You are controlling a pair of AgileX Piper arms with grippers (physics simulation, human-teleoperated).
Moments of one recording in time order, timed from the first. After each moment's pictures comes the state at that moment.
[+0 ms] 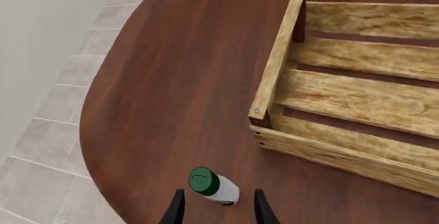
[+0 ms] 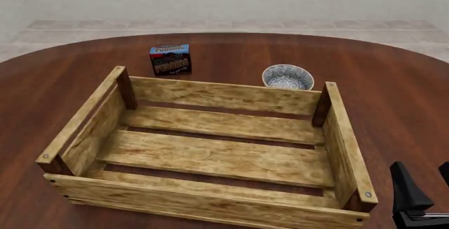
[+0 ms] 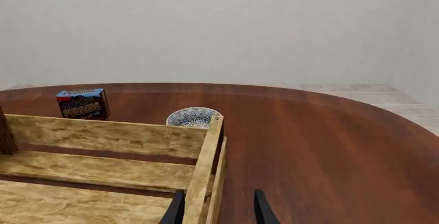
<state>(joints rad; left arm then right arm) 0.42 0.22 -0.83 1.20 0.33 0.00 0.01 -0.01 0.00 0.00</state>
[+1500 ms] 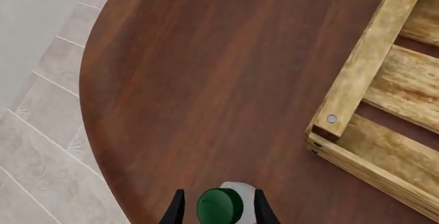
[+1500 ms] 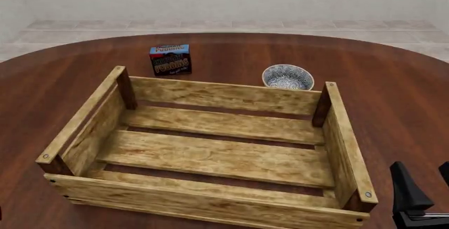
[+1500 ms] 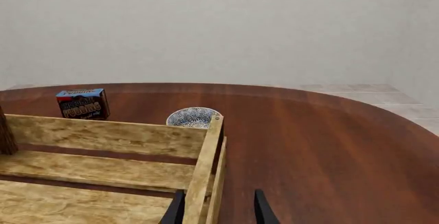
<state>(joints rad) 0.72 0.47 -0.37 0.65 0.39 0.00 0.01 -0.01 0.00 0.00</state>
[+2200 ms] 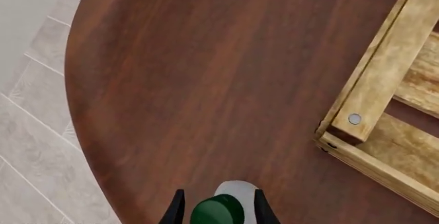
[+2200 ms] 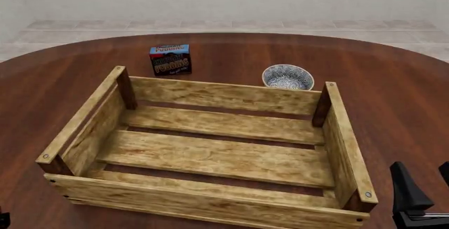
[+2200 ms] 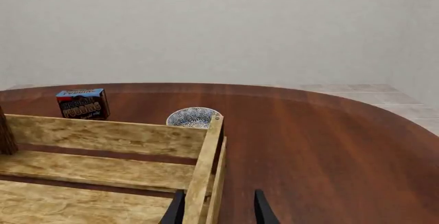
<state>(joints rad) 0.76 0.59 -0.27 0.49 0.40 0.00 0.01 -0.01 0.00 0.00</state>
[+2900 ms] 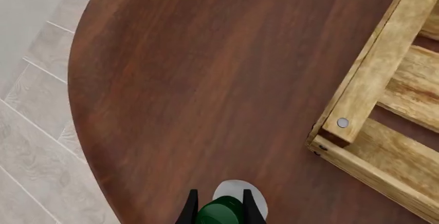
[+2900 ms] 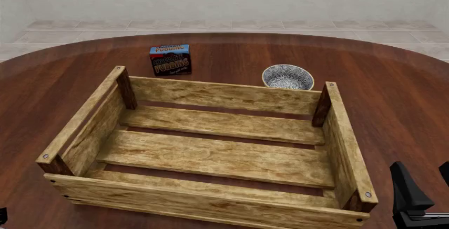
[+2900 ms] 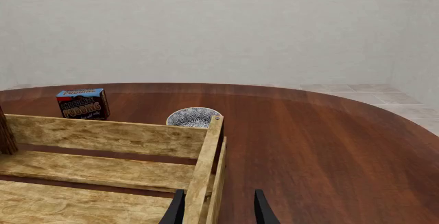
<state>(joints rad) 0.73 0.54 -0.31 0.55 0.36 0.00 0.01 -0.01 0.00 0.00</state>
